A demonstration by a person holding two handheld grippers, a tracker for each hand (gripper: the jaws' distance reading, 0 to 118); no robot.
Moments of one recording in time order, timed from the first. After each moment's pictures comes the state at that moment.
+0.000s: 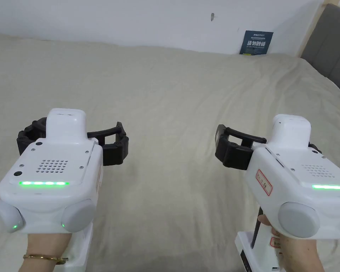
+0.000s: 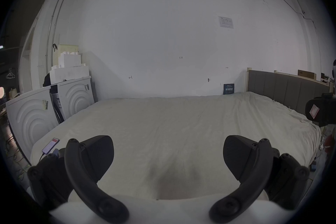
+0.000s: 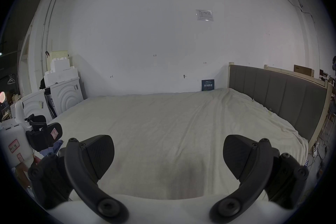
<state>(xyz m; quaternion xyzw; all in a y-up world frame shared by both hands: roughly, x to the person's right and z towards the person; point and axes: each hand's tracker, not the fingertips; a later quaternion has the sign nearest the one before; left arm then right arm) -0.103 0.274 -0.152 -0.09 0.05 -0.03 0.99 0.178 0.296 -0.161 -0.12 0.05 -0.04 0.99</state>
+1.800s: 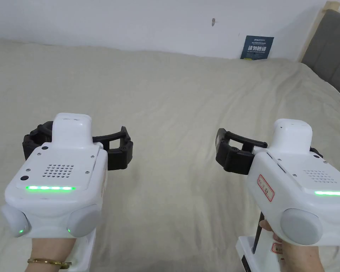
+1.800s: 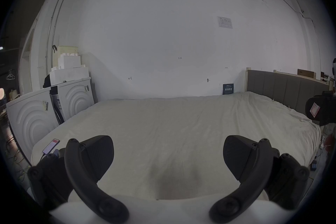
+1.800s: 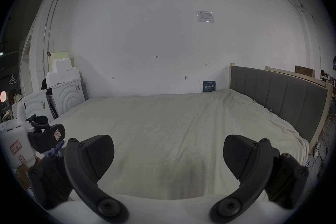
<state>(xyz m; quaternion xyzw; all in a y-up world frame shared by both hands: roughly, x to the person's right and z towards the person) -0.098 0.271 -0.152 -0.09 0.05 -0.03 0.99 0.178 0.297 -0.156 -0.12 0.06 -0.04 0.99</state>
